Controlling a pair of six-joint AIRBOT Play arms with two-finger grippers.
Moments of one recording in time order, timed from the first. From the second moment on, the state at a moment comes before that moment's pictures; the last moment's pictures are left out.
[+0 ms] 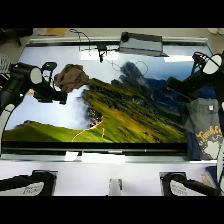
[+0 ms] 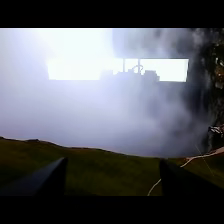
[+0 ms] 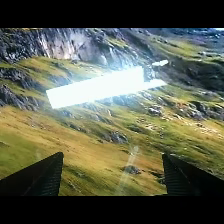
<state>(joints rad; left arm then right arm) -0.26 -1.40 1.44 1.67 -1.42 -1.71 -0.03 -1.35 1.48 -1.40 1.41 1.85</state>
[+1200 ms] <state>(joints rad) -0.26 -1.46 1.44 1.62 -1.10 -1.72 -0.03 -1.35 1.48 -1.40 1.29 1.85</state>
